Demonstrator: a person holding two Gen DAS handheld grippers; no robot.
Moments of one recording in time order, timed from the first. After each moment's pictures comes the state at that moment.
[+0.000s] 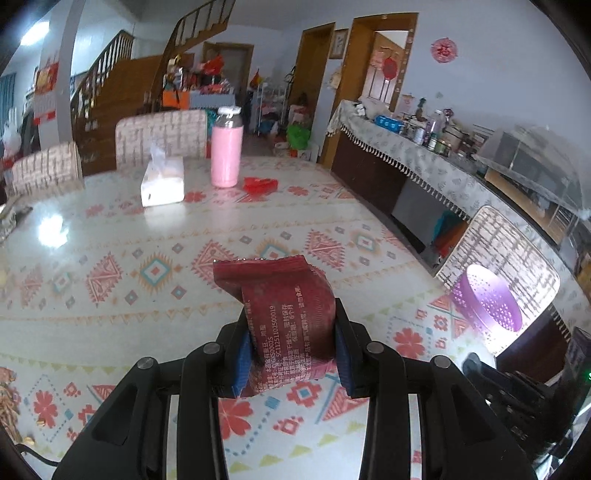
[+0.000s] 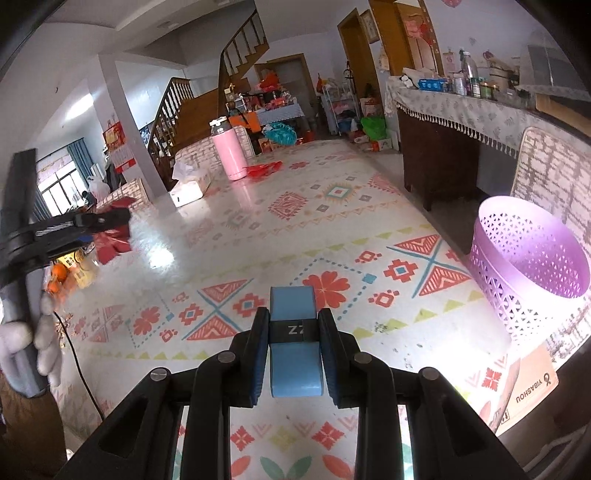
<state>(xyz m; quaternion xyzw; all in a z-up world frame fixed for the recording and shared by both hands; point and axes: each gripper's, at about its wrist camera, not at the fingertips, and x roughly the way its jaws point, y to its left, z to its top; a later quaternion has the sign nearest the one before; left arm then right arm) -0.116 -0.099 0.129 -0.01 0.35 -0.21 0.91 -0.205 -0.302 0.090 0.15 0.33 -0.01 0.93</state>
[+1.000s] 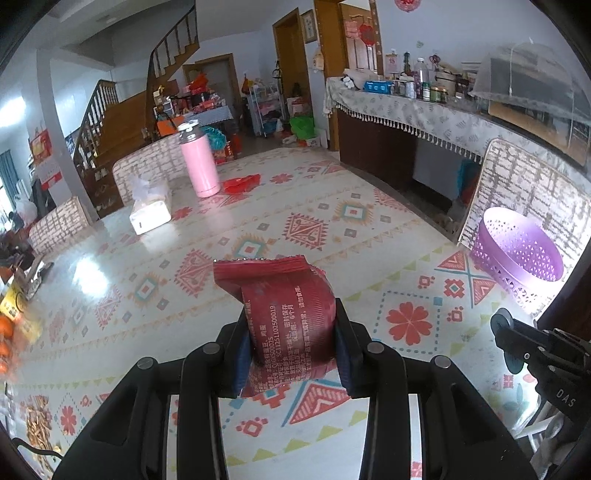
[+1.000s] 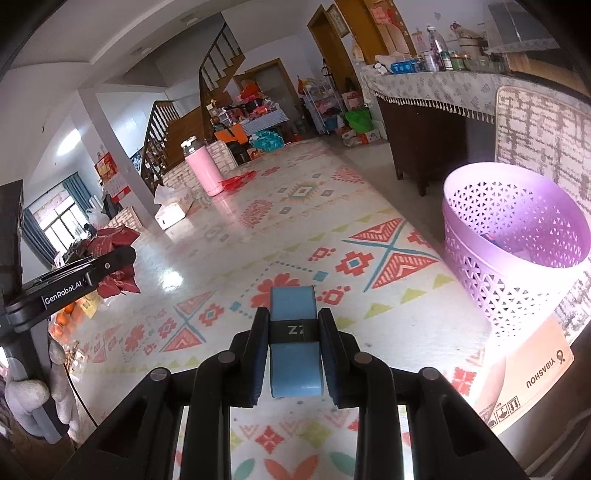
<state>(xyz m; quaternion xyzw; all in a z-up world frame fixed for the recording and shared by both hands) -0.140 -0.203 0.102 0.13 0.34 -0.17 0.92 -0.219 -0.365 0.071 0.22 0.32 -0.01 0.92</state>
